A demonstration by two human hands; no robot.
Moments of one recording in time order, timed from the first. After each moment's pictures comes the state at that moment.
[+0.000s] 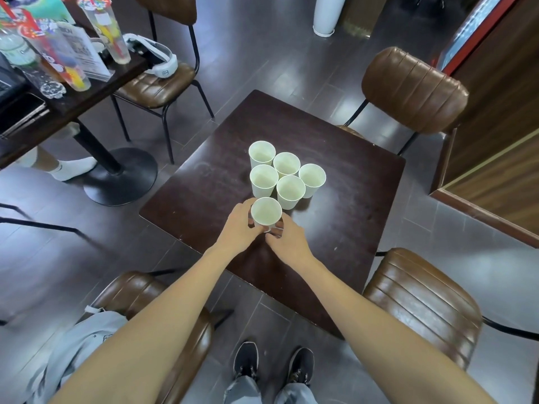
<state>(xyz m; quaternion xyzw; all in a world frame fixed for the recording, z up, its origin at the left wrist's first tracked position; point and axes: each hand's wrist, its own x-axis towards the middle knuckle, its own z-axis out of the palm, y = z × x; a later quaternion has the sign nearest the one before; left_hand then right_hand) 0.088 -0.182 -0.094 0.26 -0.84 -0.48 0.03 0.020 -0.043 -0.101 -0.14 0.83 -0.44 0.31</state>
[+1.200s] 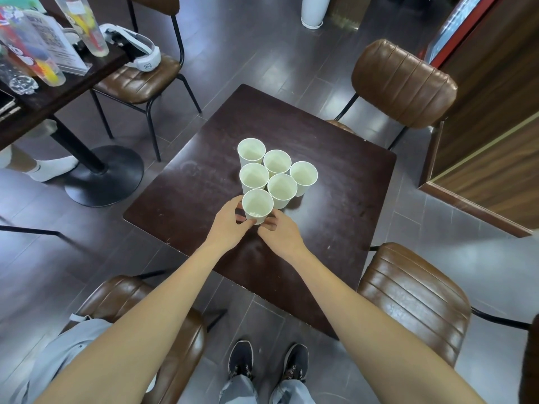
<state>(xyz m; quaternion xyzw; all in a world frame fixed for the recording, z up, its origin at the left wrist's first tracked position) 0.077 -0.190 -0.102 0.29 -0.80 -0.53 0.04 0.004 -0.052 -0.090 -0.12 0.84 -0.42 0.32</state>
